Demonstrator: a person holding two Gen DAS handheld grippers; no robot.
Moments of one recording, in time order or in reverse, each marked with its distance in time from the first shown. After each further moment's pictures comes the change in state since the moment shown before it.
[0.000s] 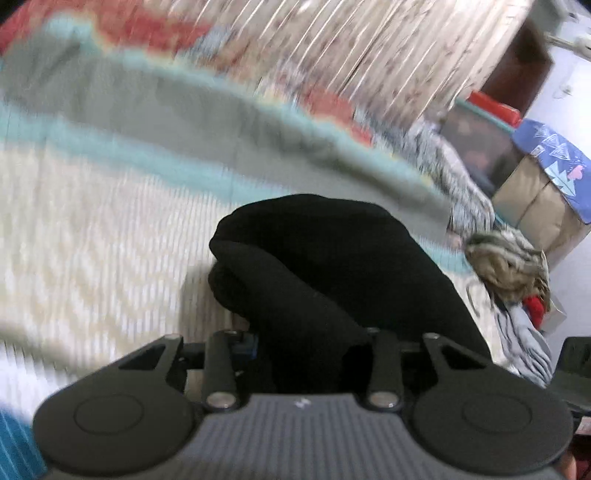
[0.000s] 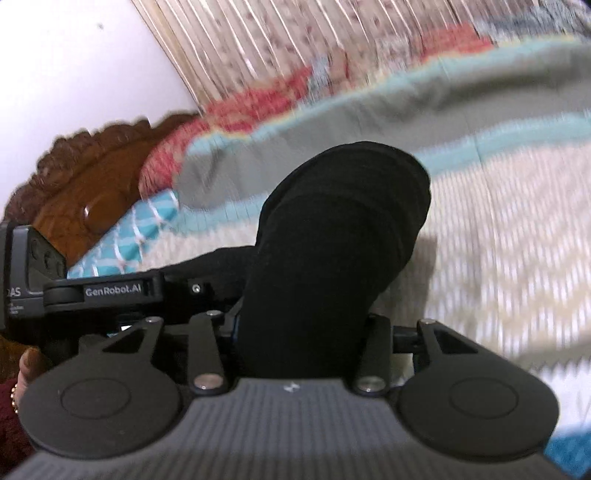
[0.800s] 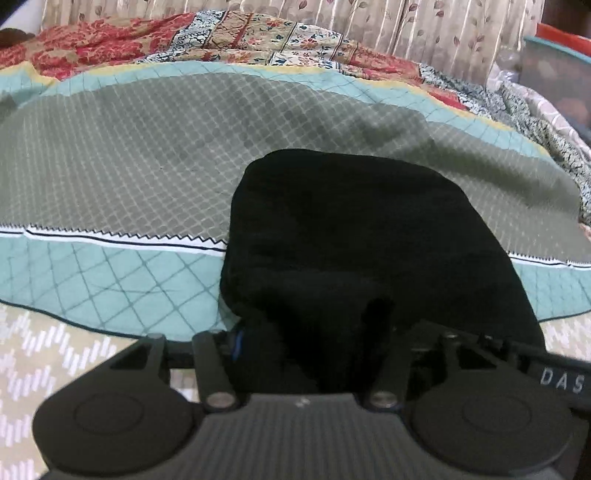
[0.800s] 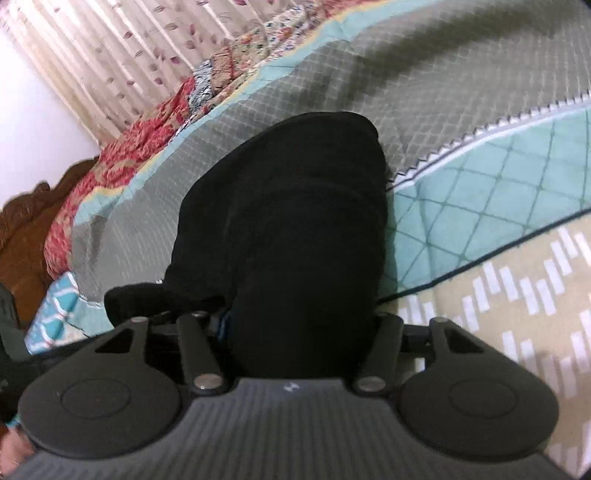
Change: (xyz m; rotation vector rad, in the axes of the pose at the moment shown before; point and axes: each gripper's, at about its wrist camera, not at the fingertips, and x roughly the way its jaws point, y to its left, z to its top) left arm 0.260 -0.006 0.097 0.129 0.107 0.319; right arm 0.179 -0.179 0.116 0.202 0.038 -0.132
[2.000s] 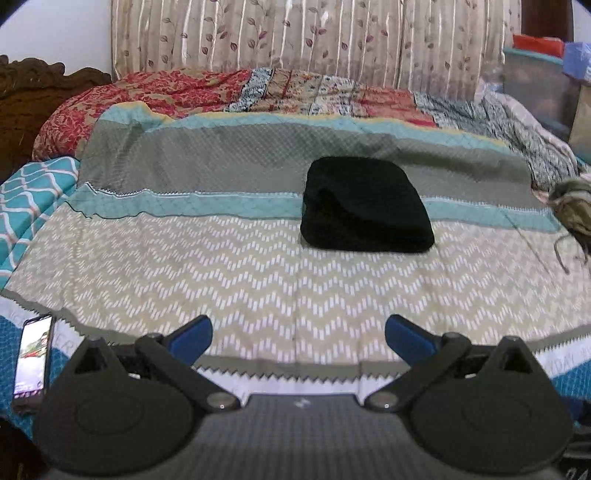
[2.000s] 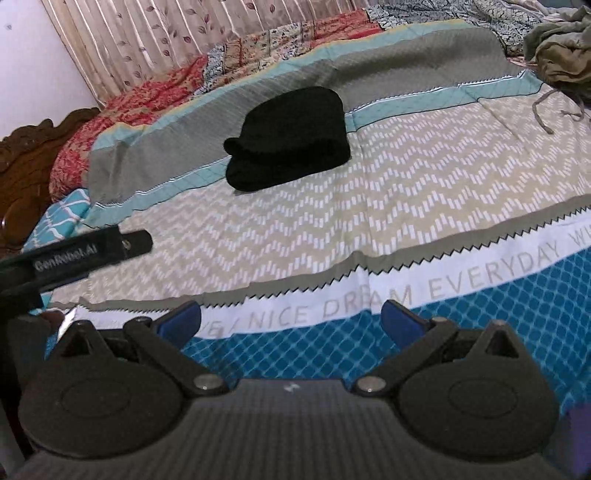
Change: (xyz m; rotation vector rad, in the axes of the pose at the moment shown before) left arm -0.299 -0.027 -0.148 0.027 -0.083 0.159; right arm -0.235 0.126 -0.194 -0.061 0.005 -0.253
